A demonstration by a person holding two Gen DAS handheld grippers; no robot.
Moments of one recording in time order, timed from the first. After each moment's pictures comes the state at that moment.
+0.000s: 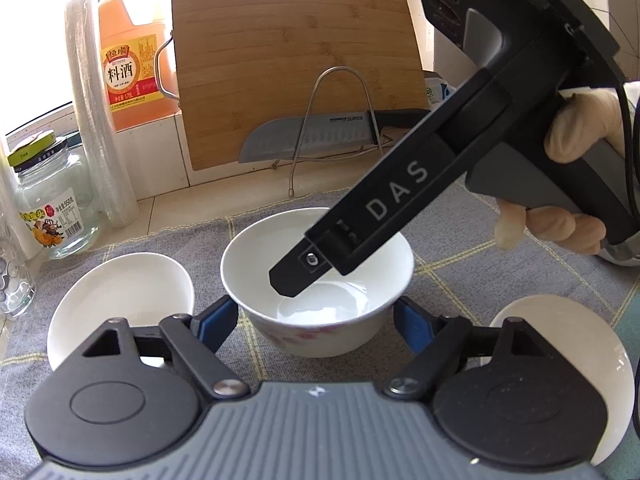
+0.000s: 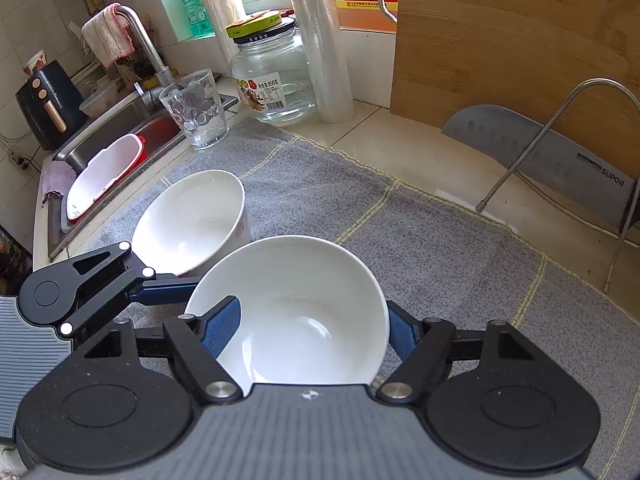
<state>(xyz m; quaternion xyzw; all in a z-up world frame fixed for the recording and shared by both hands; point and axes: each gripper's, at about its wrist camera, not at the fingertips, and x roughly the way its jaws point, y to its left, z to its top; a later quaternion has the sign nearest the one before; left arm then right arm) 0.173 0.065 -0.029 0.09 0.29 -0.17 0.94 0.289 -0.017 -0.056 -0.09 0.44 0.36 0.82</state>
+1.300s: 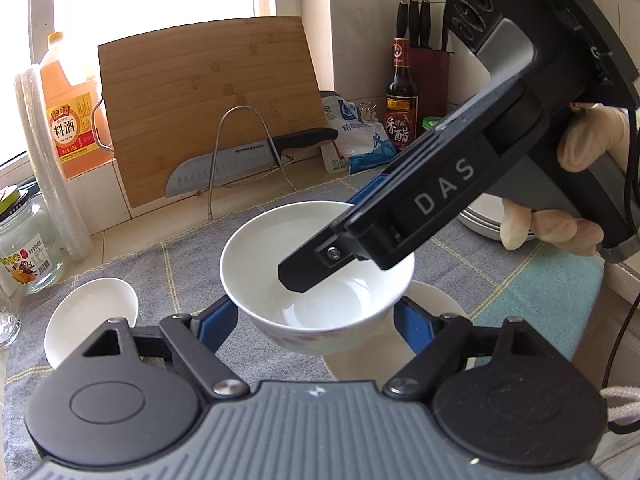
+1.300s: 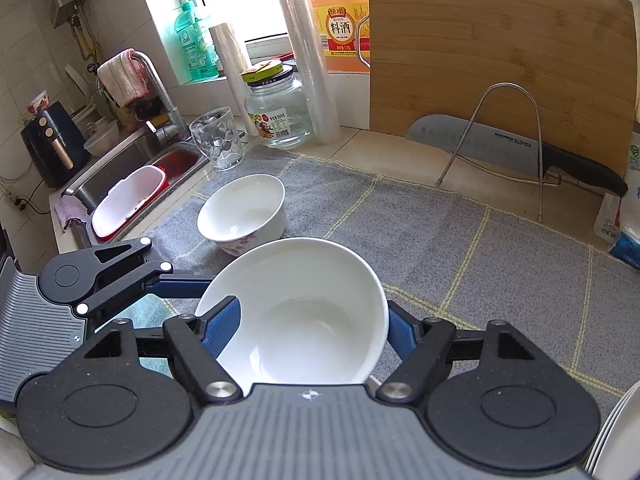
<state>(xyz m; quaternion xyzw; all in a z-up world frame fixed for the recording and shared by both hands) 0.099 0.043 0.011 0.12 0.27 -0.27 0.92 0.176 -0.073 -0.011 -0.05 0.40 0.32 0.86</state>
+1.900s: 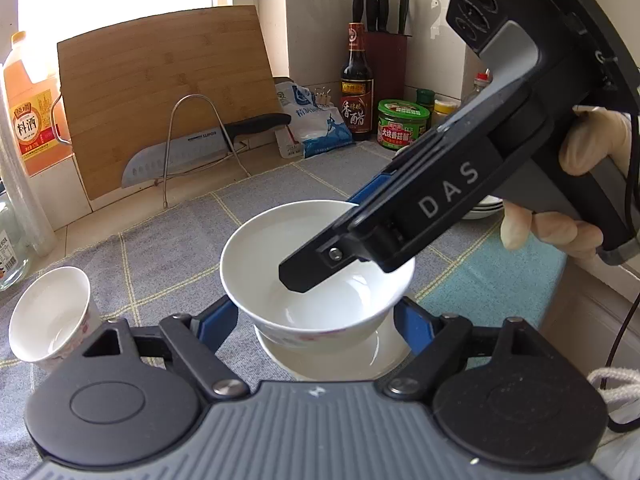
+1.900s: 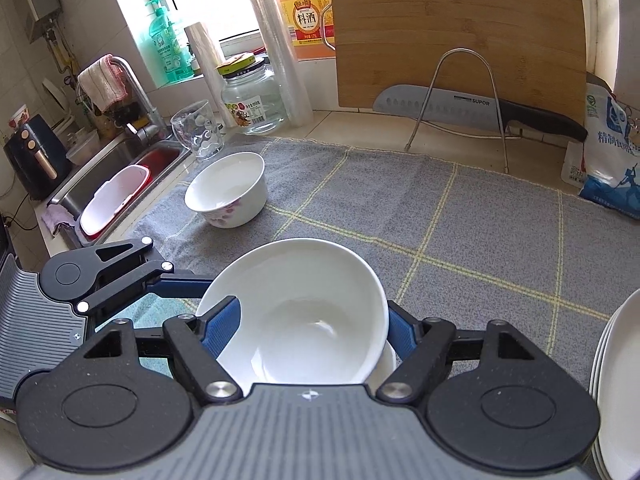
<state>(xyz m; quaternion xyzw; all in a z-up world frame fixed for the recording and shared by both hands) 0.078 0.027 0.003 0.13 0.29 -0.31 0.89 0.143 -0.098 -0.024 -0.02 0.41 0.28 0.87</state>
